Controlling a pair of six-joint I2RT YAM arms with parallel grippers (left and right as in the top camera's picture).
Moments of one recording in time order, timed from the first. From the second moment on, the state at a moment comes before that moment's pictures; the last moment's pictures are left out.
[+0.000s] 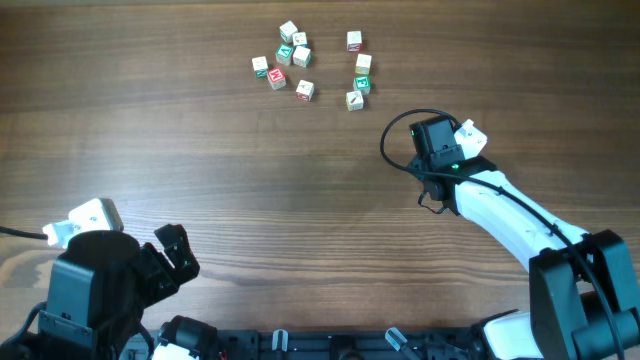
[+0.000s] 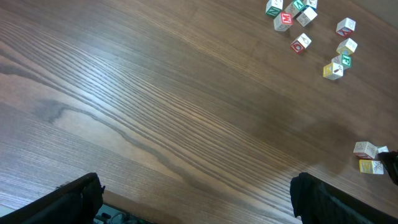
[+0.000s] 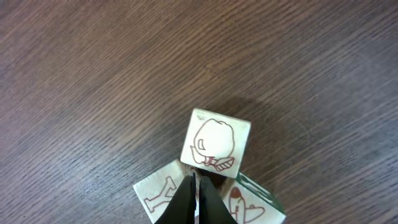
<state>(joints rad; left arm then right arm) -0.33 0.76 1.41 -1.59 -0.29 -0.73 0.33 1.60 0.83 -0.37 0.32 0.94</state>
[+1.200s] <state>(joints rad) -0.33 0.76 1.41 -1.59 -0.29 -0.73 0.32 1.61 0.83 -0.37 0.28 0.96</state>
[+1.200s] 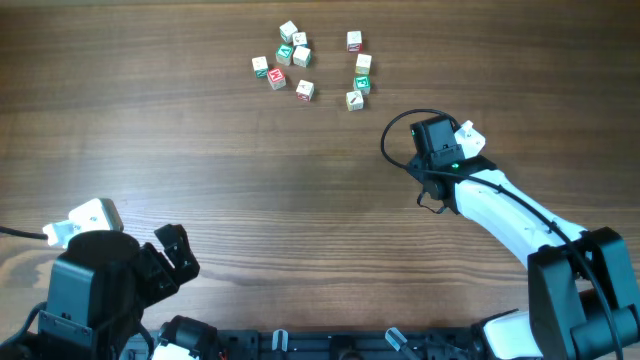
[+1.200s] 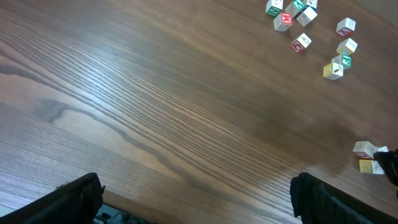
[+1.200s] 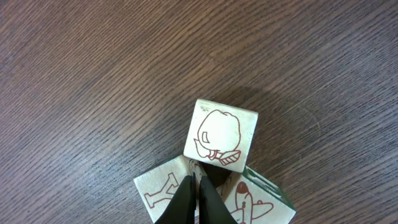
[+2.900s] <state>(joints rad) -0.33 0.76 1.41 -1.59 -0.29 -0.73 0.32 1.61 0.86 -0.35 0.26 0.88</state>
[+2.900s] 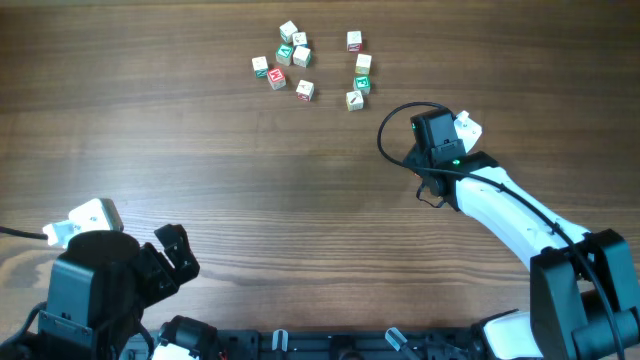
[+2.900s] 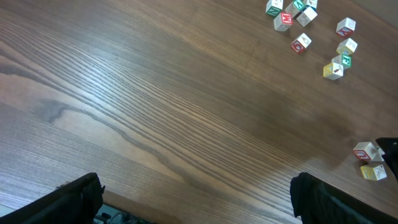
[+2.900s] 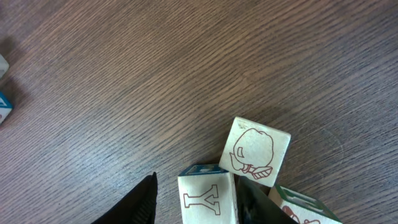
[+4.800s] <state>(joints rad) -0.33 0.76 1.41 -1.59 -0.29 -0.73 0.32 1.63 0.86 -0.34 0.22 0.80</state>
